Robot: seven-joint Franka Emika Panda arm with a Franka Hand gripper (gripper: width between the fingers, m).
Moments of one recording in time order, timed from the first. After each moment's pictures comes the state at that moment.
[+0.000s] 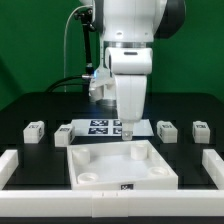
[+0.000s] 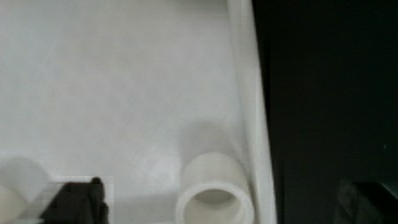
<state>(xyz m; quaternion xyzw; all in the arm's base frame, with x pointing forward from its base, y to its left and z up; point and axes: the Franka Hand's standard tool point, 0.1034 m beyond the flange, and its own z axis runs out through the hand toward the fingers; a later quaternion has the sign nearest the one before) 0.481 -0.001 0.046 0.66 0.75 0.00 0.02</state>
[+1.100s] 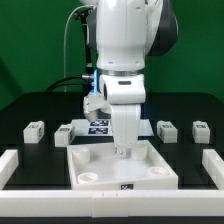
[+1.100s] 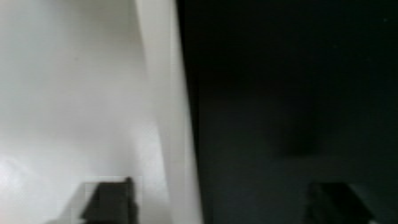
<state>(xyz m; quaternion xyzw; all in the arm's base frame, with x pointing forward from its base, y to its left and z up) 0.460 -0.010 0.010 0.67 0.74 -0.02 -0.01</state>
